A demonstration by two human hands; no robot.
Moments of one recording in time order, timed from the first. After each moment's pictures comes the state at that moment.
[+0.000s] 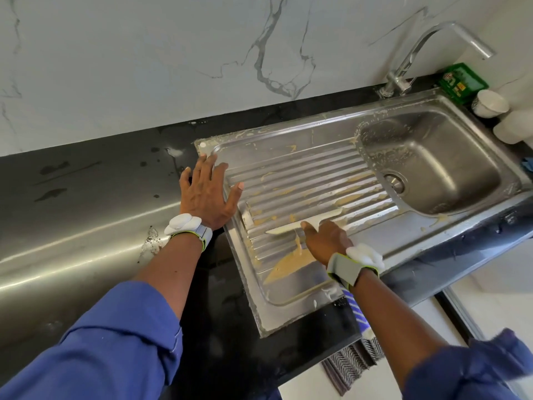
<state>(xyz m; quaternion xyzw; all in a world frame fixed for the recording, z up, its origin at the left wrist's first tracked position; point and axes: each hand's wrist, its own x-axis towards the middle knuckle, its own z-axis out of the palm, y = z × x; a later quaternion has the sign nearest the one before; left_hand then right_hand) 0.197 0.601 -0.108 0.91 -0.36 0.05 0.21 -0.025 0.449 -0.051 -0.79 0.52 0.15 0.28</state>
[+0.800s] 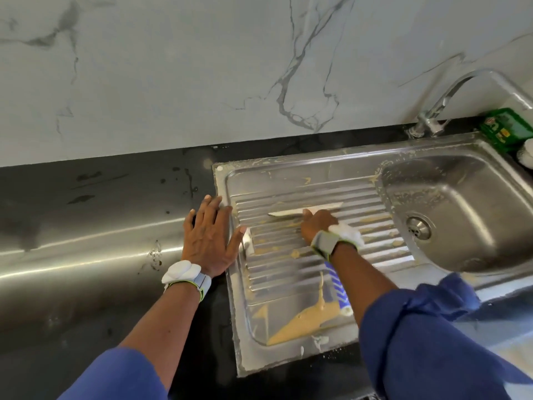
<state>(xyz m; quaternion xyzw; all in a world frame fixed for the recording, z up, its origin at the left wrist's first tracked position) 0.152 0.619 -0.107 0.94 -0.30 0.06 0.17 0.068 0.380 -0.046 -0.84 0.44 0.15 0.29</state>
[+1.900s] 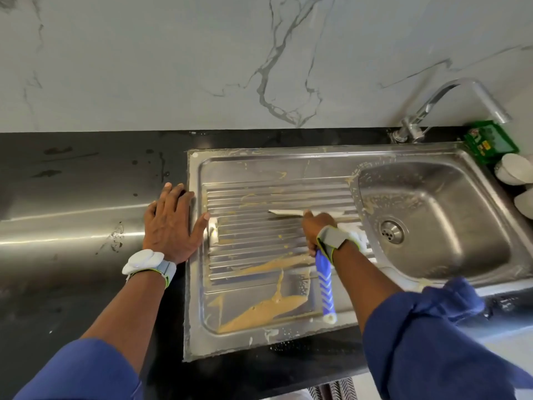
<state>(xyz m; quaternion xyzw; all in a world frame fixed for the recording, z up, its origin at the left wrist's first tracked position) 0.140 0.613 -0.106 0.96 -0.23 0.05 0.17 0.022 0.306 -0.068 -0.77 0.48 0.15 0.39</state>
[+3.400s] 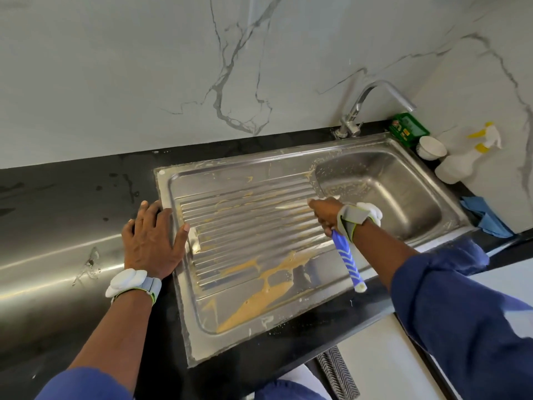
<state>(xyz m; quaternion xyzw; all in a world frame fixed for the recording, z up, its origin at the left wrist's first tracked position) 0.135 0.617 -0.098 0.94 -0.27 0.06 0.20 -0.031 0.259 -0.008 -0.73 0.52 0.08 0.44</state>
